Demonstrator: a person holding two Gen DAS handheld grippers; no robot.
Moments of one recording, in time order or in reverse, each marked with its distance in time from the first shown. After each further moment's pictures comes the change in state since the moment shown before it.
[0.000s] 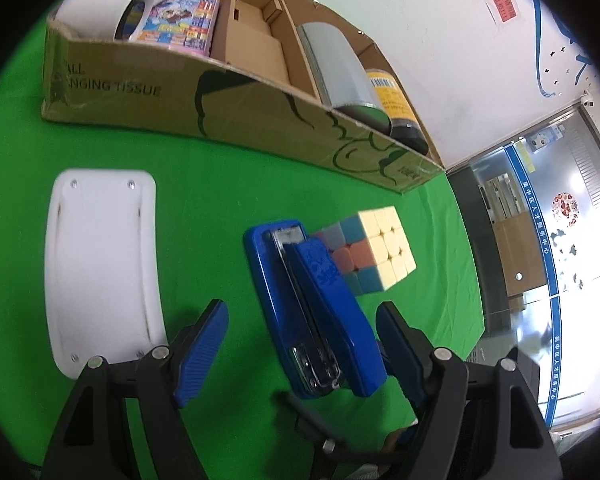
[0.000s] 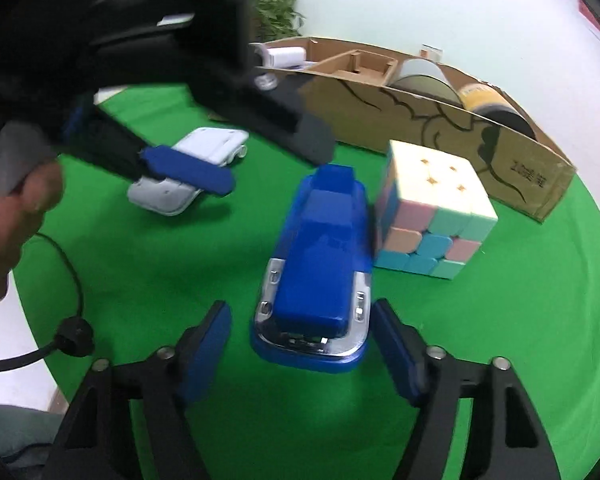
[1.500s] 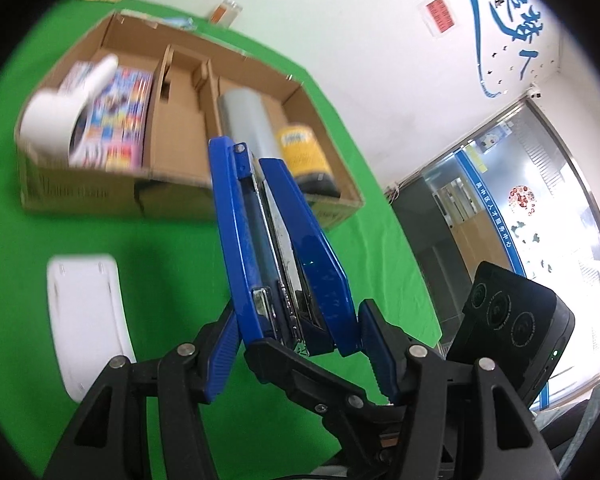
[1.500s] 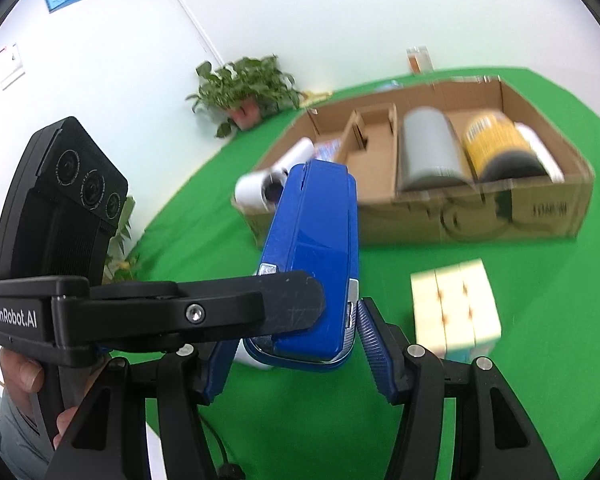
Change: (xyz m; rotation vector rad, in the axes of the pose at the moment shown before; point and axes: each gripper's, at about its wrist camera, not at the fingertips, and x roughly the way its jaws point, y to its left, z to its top) left arm -0.071 -0.033 0.024 0.126 -0.114 -0.132; right arm -0.071 -0.039 0.074 0.323 -0.161 0.299
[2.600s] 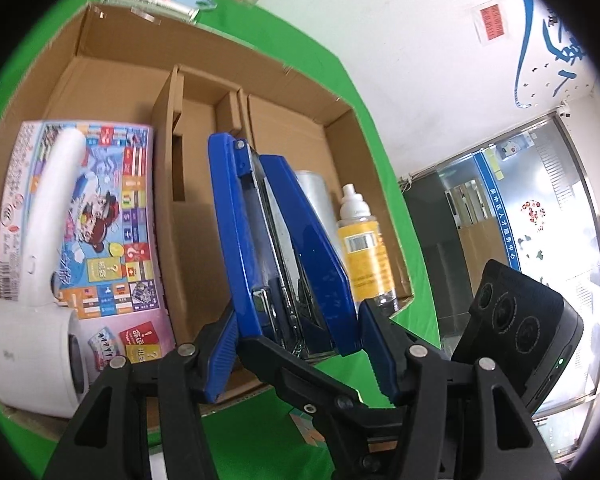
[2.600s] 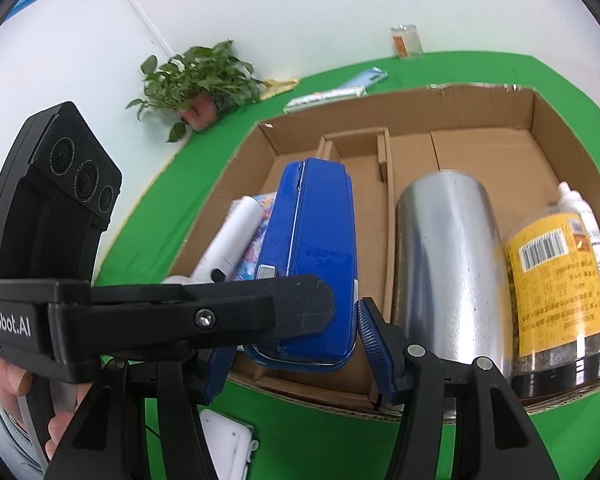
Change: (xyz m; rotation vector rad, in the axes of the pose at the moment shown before) left arm 0.070 0.075 0.151 -0.104 0.161 -0.006; right arm 0.121 -0.042 0.138 0.084 0.129 -0.087
